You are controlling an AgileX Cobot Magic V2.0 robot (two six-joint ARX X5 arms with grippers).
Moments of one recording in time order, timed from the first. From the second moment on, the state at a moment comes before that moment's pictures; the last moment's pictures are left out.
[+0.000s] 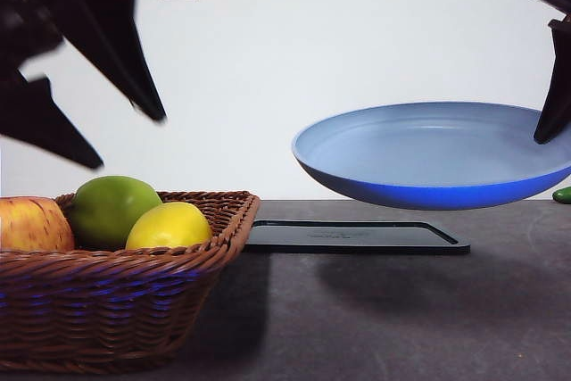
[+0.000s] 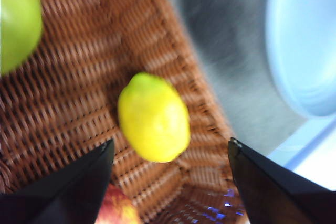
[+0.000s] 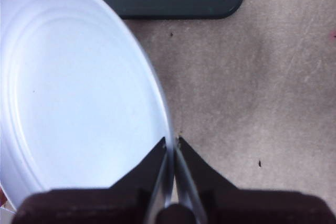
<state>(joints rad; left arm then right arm) -0.46 1.21 0.83 -0.60 0.37 -0.27 0.16 1.10 0.81 -0.68 -0.34 0.16</state>
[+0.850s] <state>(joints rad) -0.60 1.59 1.01 -0.65 0.20 -0.28 0.16 1.10 0.81 -0.70 -0.34 0.16</state>
